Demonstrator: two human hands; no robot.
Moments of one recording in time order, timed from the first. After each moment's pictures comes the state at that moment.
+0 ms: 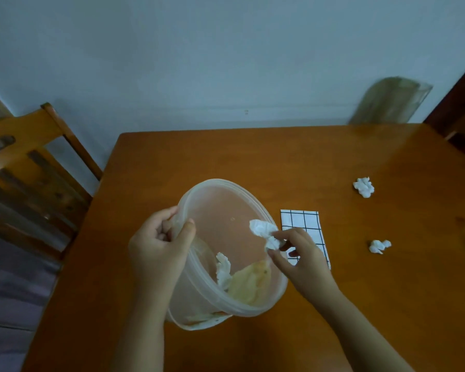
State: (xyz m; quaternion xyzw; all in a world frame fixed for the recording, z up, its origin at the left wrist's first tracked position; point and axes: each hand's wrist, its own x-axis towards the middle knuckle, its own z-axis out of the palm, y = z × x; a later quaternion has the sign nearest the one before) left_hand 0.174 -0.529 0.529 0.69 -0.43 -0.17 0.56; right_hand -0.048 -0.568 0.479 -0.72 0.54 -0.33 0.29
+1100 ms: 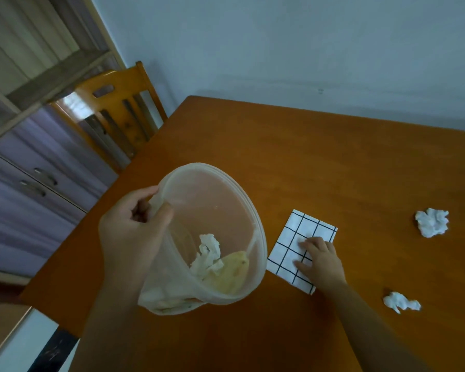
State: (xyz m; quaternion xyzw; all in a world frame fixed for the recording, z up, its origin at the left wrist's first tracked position) left_hand 0.042 -0.526 0.541 0.80 -0.30 -0.01 0.52; right_hand -0.189 -0.711 0.337 -0.85 0.46 -0.02 0.25
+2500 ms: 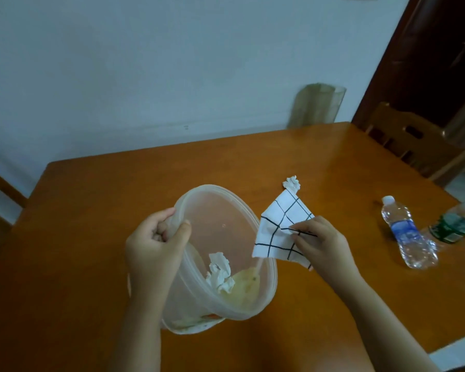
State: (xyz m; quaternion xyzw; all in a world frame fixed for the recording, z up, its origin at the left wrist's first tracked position) left_hand 0.014 -0.559 0.536 0.63 -0.49 -0.21 0.57; right_hand -0.242 -0.572 0.518 -0.67 0.62 -0.37 0.17
